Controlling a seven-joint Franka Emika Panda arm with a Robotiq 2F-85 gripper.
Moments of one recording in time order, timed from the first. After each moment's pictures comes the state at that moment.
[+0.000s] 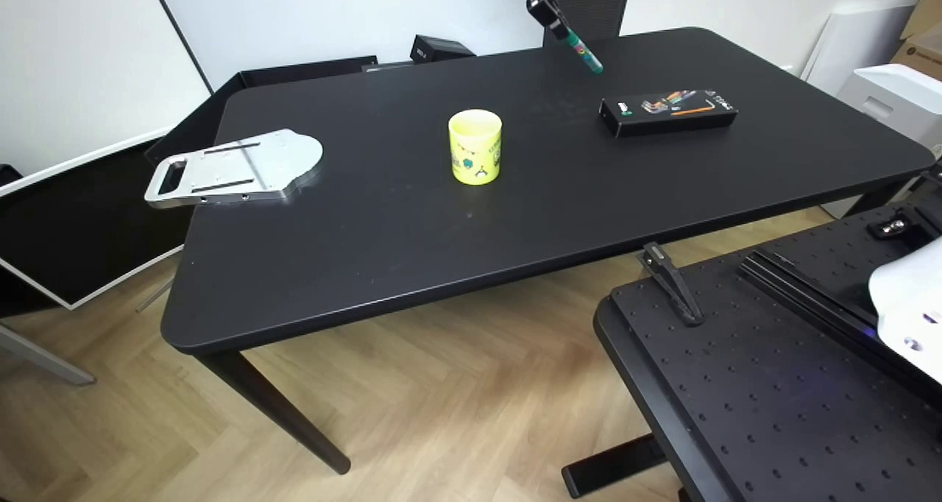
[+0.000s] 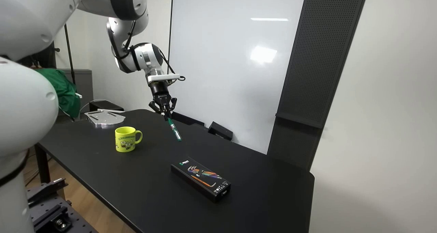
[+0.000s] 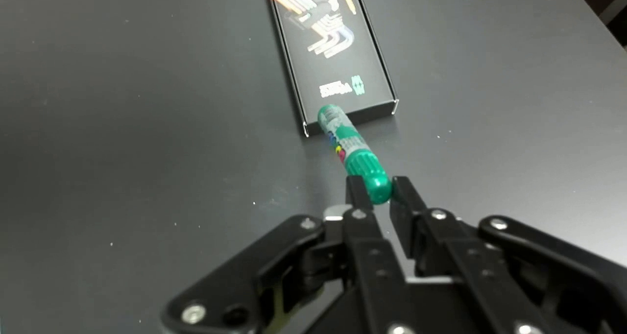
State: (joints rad) arm 0.37 0.68 0.17 -1.48 -0.55 1.66 -0.40
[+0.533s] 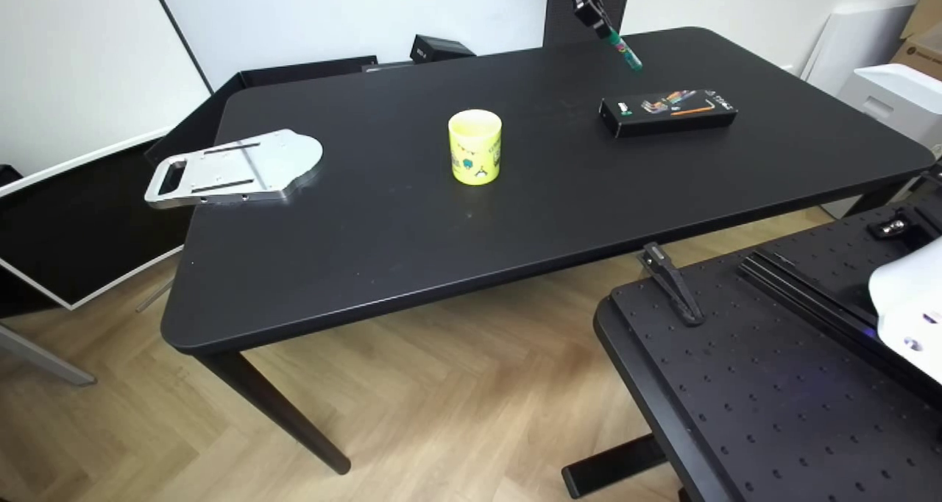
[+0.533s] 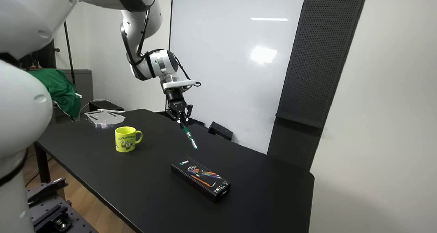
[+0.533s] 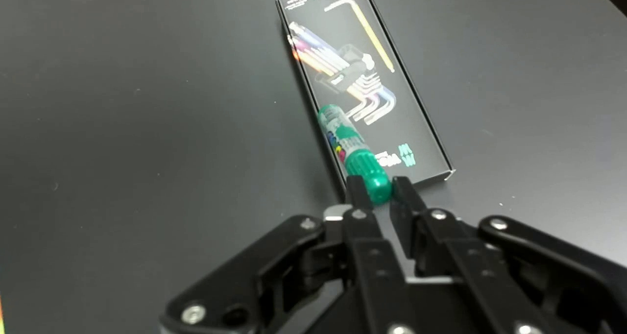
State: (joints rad) arm 0.26 0.63 0.13 -1.62 -0.59 1.76 -0.39
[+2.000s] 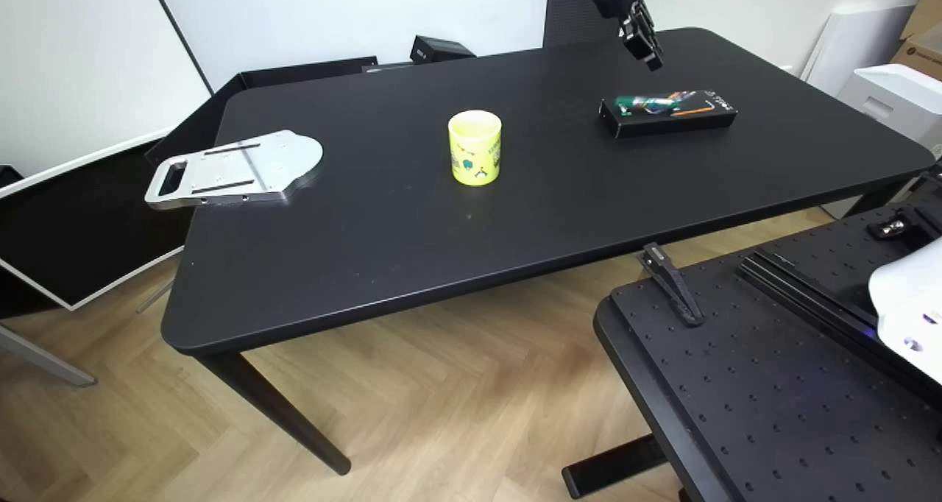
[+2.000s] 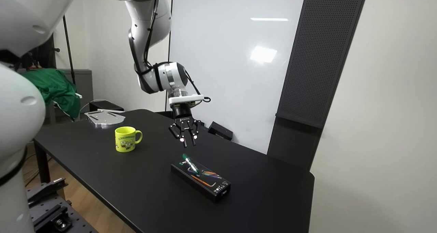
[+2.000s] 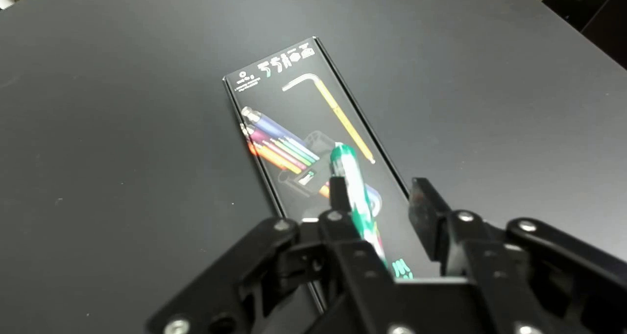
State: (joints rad) arm 0.17 0.57 0.09 -1.85 -0.59 1.85 -0.33
